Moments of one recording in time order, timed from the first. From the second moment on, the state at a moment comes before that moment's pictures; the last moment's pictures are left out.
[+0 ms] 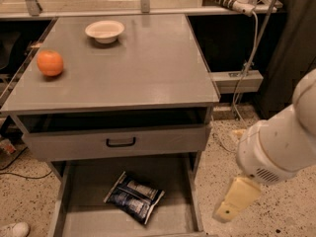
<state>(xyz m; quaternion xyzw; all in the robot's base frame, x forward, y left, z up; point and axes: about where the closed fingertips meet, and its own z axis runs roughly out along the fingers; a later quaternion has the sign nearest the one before) 0.361 -0.147 0.819 -0.56 0.81 0.06 0.17</state>
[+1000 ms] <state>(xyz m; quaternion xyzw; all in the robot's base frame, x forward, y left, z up) 0.365 -0.133 0.761 -0.53 0.82 0.05 0.19</state>
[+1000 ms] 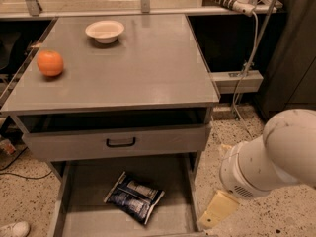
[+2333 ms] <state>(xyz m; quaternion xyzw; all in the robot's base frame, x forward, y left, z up) 0.383 -0.038 0.687 -0.55 0.79 0.13 0.24</state>
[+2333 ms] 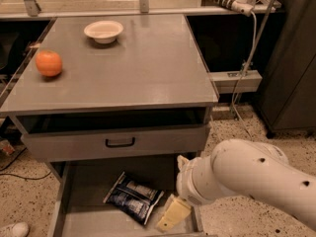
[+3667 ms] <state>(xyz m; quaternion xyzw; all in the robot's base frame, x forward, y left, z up) 0.382 0.045 0.579 -0.54 0.79 0.18 0.22</state>
